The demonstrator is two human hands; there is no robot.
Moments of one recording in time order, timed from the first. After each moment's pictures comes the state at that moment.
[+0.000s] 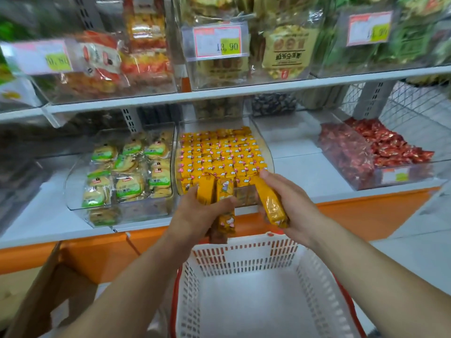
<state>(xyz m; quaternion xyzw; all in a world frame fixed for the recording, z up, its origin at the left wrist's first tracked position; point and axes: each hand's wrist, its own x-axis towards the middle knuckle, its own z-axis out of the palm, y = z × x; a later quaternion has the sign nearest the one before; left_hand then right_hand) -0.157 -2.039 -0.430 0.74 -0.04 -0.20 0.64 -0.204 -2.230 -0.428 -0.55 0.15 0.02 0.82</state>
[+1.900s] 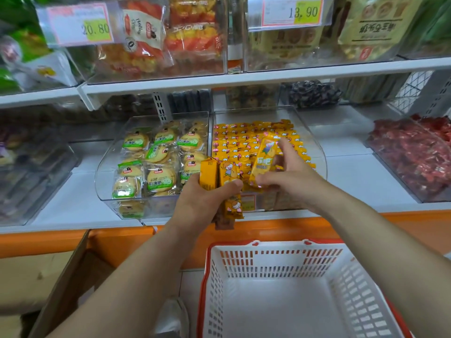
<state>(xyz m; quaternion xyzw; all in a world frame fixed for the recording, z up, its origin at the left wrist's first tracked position) -0.104 -1.993 -0.440 0.75 0.01 -0.12 0.65 -0.104 -2.200 -0.439 -0.78 0.02 -0.01 0.63</state>
